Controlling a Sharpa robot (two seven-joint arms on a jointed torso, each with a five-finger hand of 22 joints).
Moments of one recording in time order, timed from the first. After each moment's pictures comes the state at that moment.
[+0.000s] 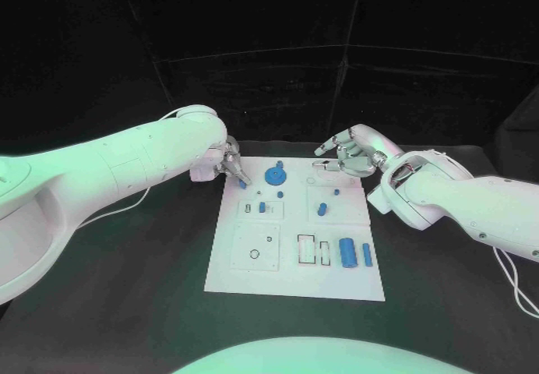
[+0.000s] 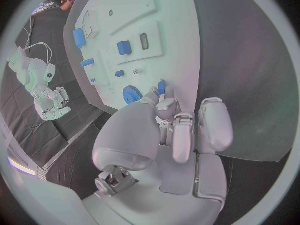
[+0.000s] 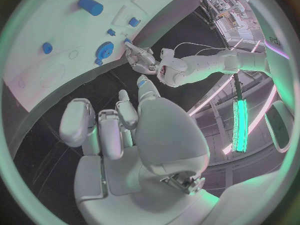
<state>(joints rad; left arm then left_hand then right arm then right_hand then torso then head) 1.36 -0.40 -0.13 0.87 -0.99 0.35 -0.54 1.36 0.10 0.13 0.14 0.04 0.89 0.05 0.64 0.41 1.29 -0.03 1.16 0.94 1.47 -0.09 1.57 1.31 0.08 1.43 0.02 1.32 1.20 1.22 -0.82 -0.04 1.55 -1.03 -0.46 0.01 1.40 -0.01 -0.13 0.17 0.31 0.92 0.15 0.19 0.07 1.31 0.06 1.23 1.20 1.47 -0.01 1.46 1.31 0.08 1.37 0.09 1.35 1.10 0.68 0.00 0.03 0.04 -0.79</state>
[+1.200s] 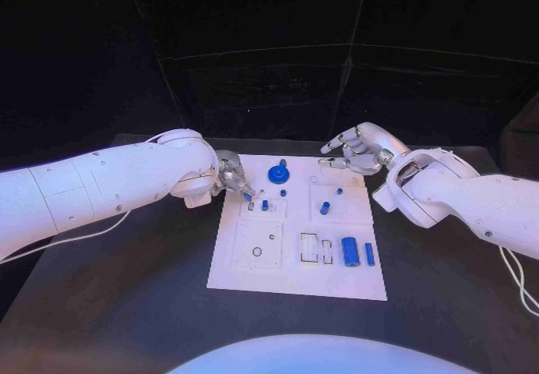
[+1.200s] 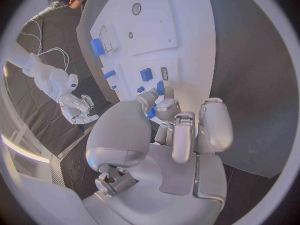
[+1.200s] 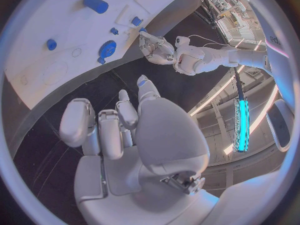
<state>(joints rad) 1.33 -0.66 -0.13 1.34 -0.96 0.10 -0.55 1.20 0.00 0.43 0.07 0.05 0.87 0.05 0.70 0.48 1.30 -0.03 1.16 0.95 1.47 -0.09 1.57 1.31 0.08 1.43 0.02 1.32 1.22 1.22 -0.83 -0.04 1.54 -1.02 -0.46 0.01 1.39 0.00 -0.13 0.17 0.31 0.92 0.15 0.20 0.07 1.31 0.06 1.23 1.20 1.47 -0.01 1.46 1.31 0.08 1.37 0.09 1.35 1.10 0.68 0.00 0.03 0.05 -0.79</state>
